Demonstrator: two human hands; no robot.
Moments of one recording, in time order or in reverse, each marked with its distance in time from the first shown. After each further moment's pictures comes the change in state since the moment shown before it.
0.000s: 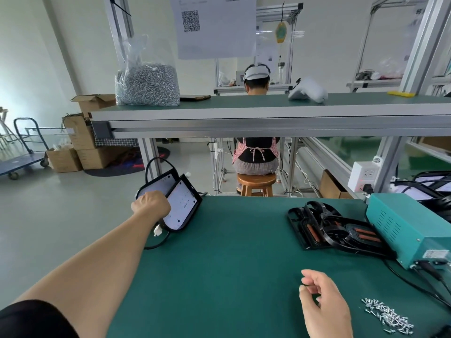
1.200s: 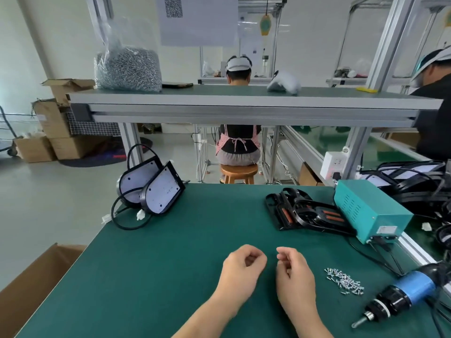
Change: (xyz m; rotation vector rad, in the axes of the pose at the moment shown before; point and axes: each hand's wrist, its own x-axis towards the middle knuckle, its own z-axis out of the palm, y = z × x) left_hand -0.278 0.097 0.093 -1.132 -0.427 0.436; right_hand 0.000 0.004 -0.007 -0.042 -0.021 -0.001
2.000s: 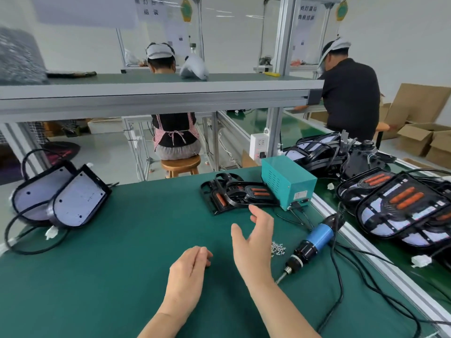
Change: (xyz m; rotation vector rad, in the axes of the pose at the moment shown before) left_hand -0.012 -0.022 0.032 0.085 0.019 0.106; right_hand 0.006 -0.024 -0.053 0.160 0.291 -0.050
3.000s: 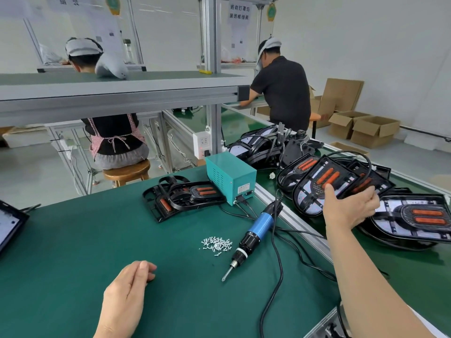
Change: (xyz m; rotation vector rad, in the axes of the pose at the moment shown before) left_hand 0.002 -0.003 0.000 0.002 0.023 0.098; right_hand 0.146 0.098 -0.266 -0.361 0.896 0.343
